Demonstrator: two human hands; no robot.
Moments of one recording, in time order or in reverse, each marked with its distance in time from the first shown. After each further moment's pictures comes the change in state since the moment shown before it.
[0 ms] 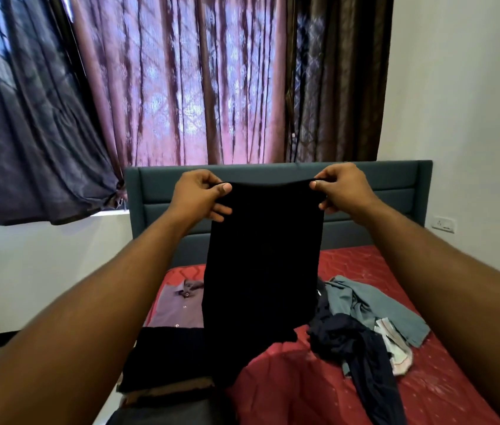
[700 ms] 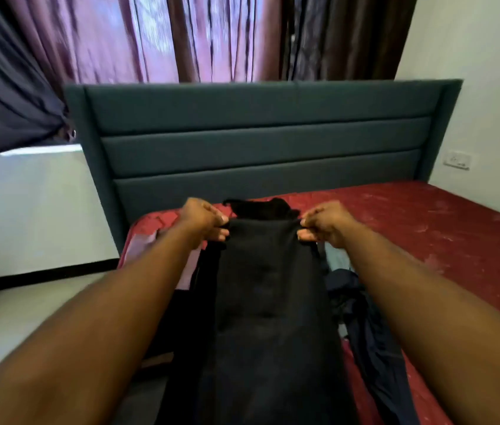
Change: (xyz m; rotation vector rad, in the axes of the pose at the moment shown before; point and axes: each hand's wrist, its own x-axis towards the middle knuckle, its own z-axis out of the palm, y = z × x) left_hand 0.063 -0.234 0.123 0.008 -0.066 -0.622; right_hand 0.035 0.227 0.131 0.389 -0.178 0.711
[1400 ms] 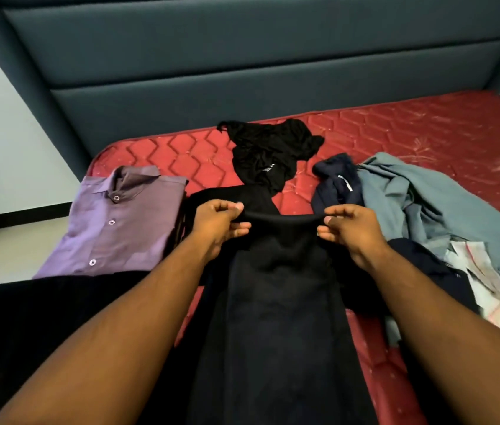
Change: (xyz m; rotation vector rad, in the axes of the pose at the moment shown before) left_hand 0.166 -0.188 0.101 -0.357 -0.024 -0.228; right_hand 0.173 0.199 0.032 0.140 0.106 0.082
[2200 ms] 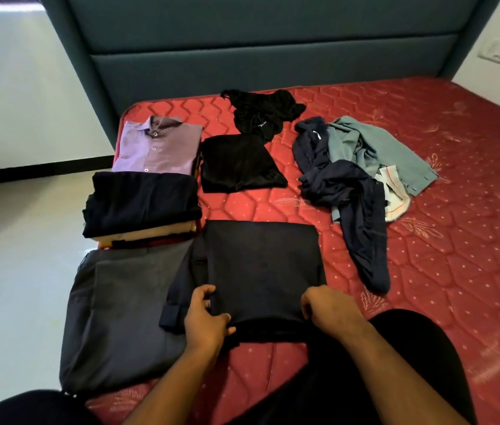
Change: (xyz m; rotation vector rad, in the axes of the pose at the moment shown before) left_hand -0.405 -0.171 -0.105 0.170 0.239 -0.163; right_hand -0.395 0.073 -0.079 -1.545 -0.498 -0.118
